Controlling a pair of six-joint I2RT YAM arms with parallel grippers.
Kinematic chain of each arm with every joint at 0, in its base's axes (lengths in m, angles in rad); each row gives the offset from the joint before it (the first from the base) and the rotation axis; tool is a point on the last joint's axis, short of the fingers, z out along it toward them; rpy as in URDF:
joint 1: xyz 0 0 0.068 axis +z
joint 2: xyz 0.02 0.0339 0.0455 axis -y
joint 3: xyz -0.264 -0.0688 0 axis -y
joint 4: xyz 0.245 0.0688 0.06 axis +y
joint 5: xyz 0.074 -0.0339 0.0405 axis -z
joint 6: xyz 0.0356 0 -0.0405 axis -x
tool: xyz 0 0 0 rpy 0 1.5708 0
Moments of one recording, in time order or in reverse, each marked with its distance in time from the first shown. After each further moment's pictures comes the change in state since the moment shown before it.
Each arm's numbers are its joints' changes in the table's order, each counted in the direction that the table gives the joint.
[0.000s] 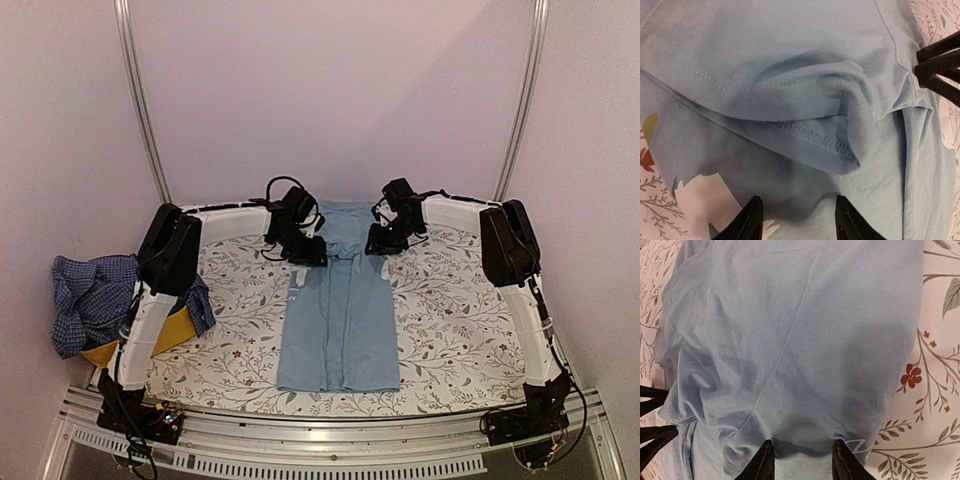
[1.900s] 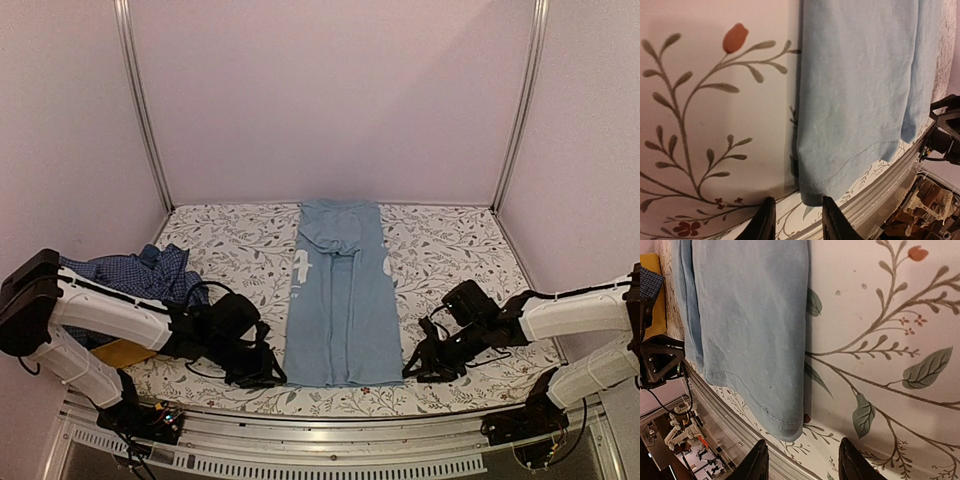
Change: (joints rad) left arm -0.395 1.009 -1.437 -0.460 0.138 0.848; right arm 0.287 1.146 -1.536 -0.357 -0.322 -0.554
